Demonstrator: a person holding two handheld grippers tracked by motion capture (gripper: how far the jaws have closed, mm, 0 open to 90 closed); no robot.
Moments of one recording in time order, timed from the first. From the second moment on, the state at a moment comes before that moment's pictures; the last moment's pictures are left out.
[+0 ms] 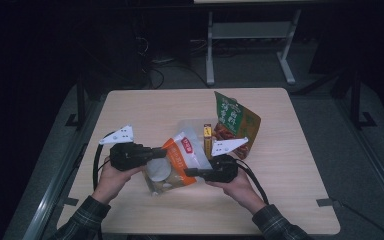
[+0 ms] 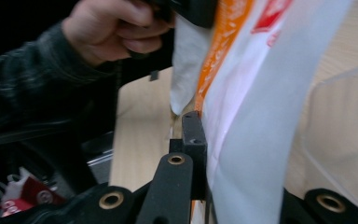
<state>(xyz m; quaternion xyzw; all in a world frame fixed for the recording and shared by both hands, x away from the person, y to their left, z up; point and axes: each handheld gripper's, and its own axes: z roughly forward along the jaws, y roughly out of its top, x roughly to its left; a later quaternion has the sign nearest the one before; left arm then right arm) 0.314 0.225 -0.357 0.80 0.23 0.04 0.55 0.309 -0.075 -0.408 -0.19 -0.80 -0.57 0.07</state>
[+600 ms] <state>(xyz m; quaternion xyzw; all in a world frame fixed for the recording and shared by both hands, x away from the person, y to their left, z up) 0.312 0.205 -0.371 0.83 0.20 0.04 0.51 0.293 -0.078 -0.363 -0.10 -0.83 -0.54 0.05</state>
